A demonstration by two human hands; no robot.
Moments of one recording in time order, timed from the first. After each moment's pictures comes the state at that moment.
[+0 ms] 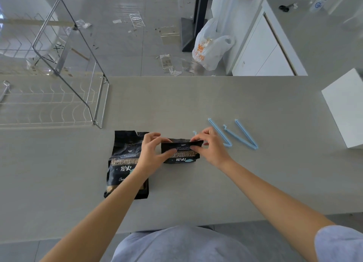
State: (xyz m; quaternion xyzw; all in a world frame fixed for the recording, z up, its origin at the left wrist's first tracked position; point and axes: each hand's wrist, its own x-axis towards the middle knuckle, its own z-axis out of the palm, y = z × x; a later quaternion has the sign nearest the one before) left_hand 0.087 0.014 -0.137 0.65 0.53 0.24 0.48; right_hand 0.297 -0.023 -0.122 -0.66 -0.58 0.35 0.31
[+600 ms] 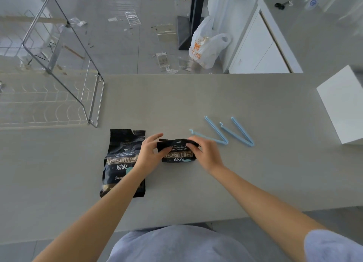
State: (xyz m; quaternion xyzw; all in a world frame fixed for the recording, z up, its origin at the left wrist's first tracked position) left_hand 0.096 0.016 -0.148 0.63 0.54 0.23 0.51; right_hand 0.285 -0.036 -0.134 -0.68 -0.59 0.27 0.33
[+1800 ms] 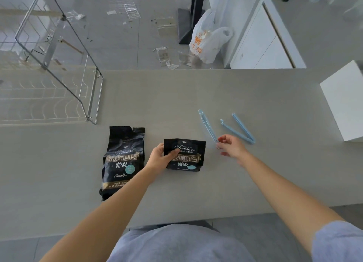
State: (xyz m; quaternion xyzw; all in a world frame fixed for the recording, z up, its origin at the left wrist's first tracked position) left_hand 0.117 -0.004 -0.162 0.46 0.55 0.22 0.67; right_hand 0.374 -0.038 -0.165 -0.76 -0.29 0.50 0.29
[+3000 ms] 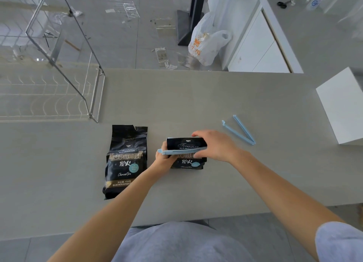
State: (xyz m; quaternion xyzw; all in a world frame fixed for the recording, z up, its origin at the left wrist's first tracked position) left_hand 0.112 -0.007 -0.159 0.55 0.52 0.17 0.63; right_hand 0.300 -0.019 -0.084 -0.67 -0.67 0.30 -0.02
